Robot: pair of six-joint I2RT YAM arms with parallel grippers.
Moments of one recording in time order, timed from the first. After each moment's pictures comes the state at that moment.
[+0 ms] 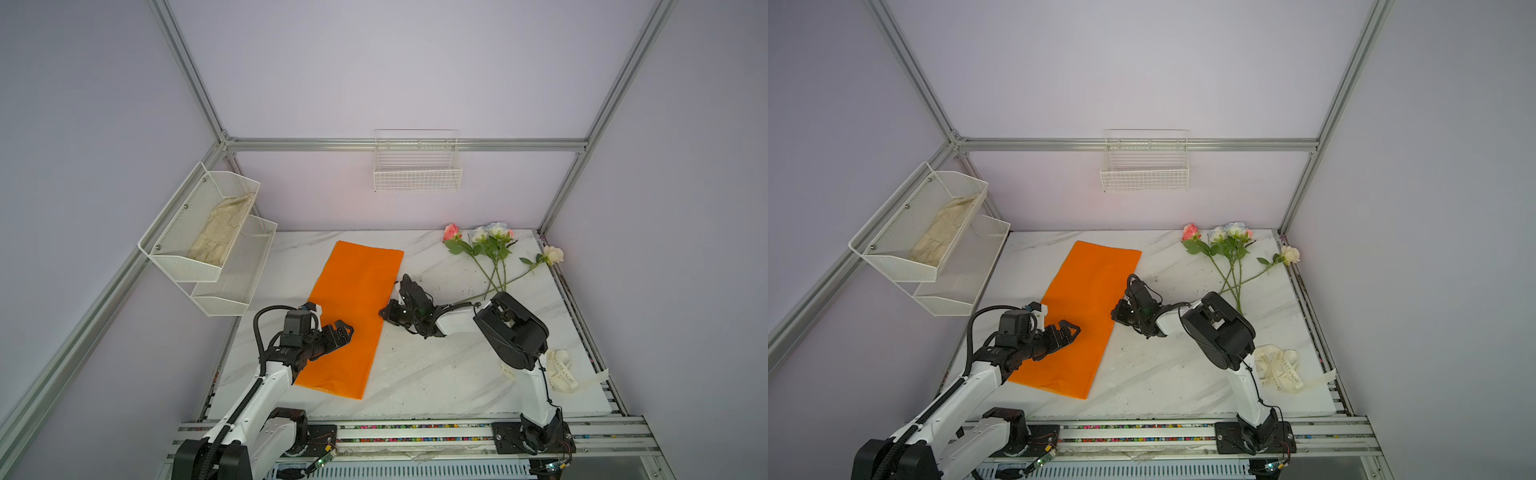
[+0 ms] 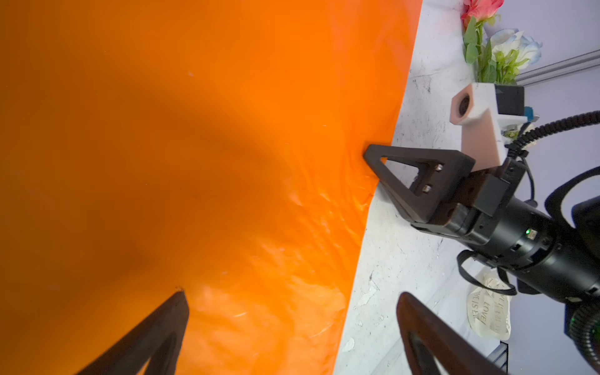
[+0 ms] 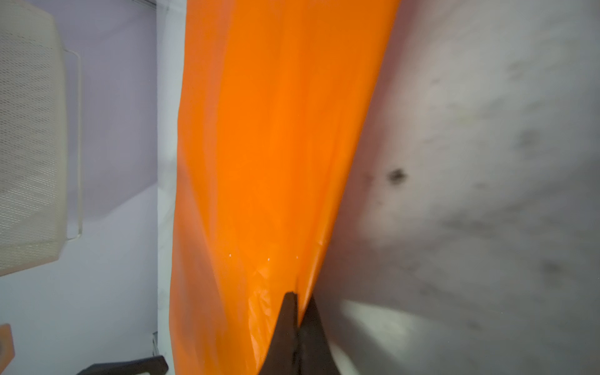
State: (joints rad) left arm -0.09 0.96 0.45 -0.37 0.34 -0.59; right arm 0.73 2.07 1.11 0.30 -0.26 0.97
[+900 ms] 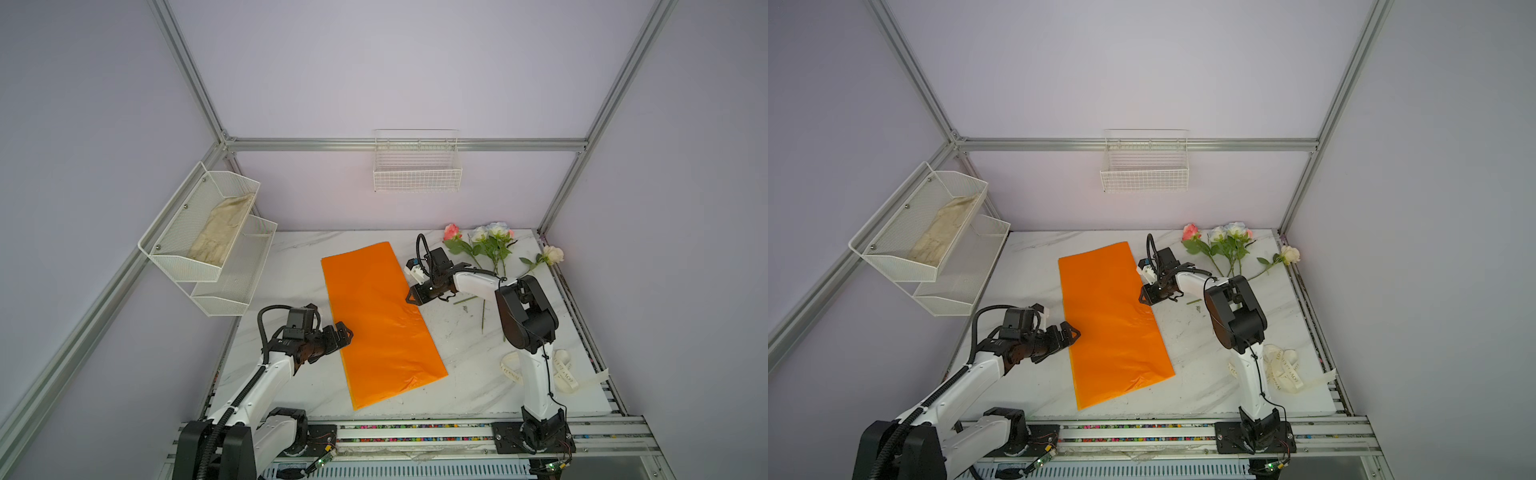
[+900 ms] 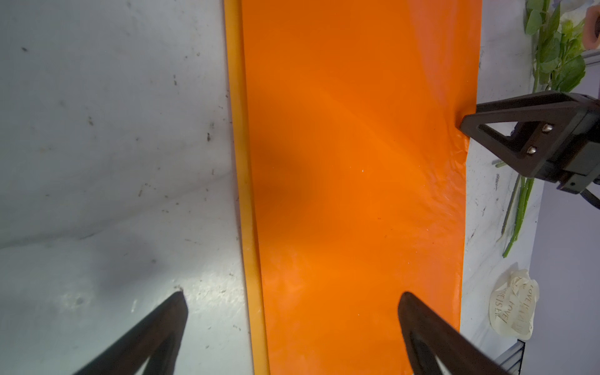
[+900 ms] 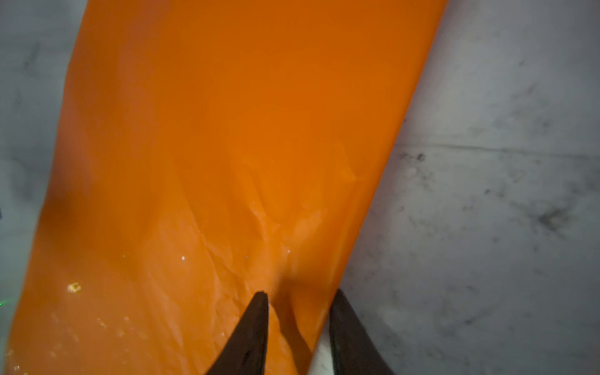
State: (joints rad) left arm -0.10 1.05 0.50 -0.43 0.33 -0.57; right arm 0.50 2.14 1.50 -0.43 -0.40 0.03
